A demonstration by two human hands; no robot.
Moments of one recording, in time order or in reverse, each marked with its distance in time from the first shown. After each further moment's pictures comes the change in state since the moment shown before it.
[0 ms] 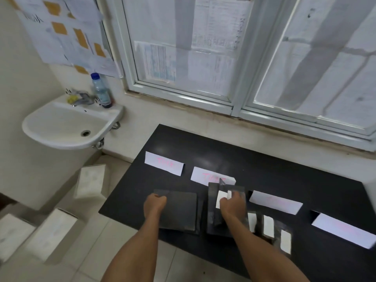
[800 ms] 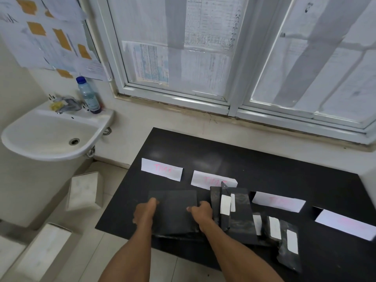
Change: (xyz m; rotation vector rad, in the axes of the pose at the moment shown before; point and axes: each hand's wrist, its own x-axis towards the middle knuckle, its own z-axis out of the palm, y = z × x) left_hand 0.041 0.003 -0.025 -0.143 -0.002 -0.212; right_hand -0.036 -0.049 0.093 0.227 -0.425 0.163
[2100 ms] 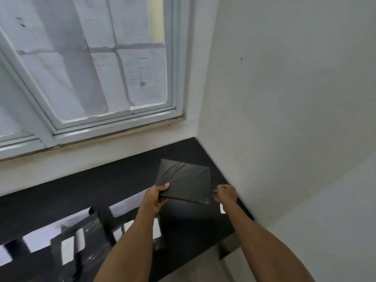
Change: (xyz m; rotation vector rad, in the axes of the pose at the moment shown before) left_hand -0.335 0.042 0.427 -0.083 -1.035 0.138; right_hand -0.019 0.258 -0.528 0.708 0.668 0.213
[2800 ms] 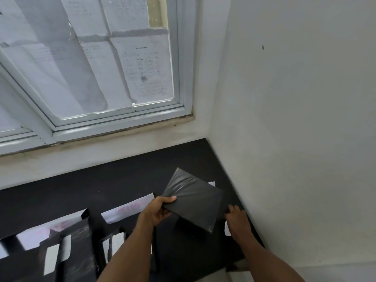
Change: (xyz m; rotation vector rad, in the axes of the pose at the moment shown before) left_hand 0.077 -0.019 0.030 0.080 0.104 -0.166; right_hand 0.116 0.056 -0.028 -1.674 -0.207 -0.730
